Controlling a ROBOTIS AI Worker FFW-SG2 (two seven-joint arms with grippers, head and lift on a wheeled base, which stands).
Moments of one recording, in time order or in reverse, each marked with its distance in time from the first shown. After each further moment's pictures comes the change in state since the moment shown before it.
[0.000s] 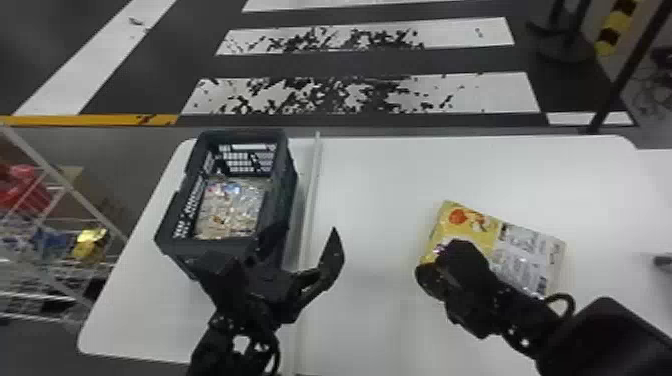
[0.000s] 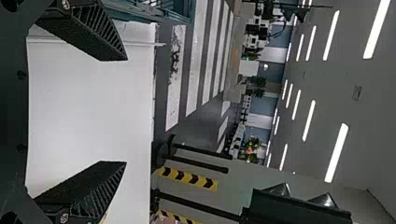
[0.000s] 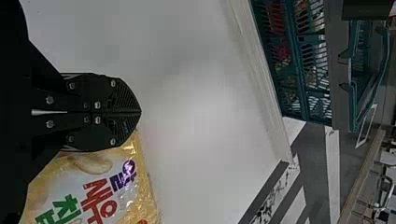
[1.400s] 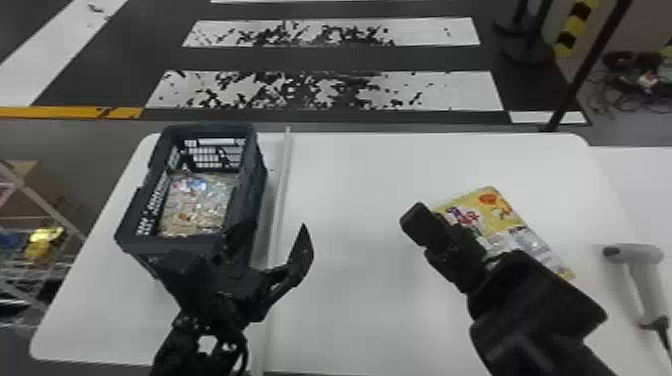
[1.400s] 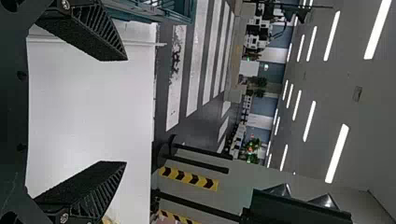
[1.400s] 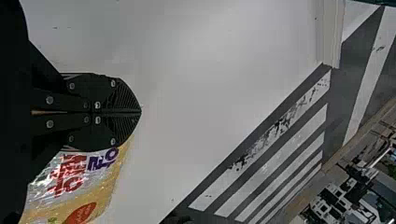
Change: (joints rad) left arm 0.003 -0.003 -0.001 -0.002 0.000 0.001 0.000; right arm -0.198 0.083 0.053 0.288 0.095 0.031 -0.373
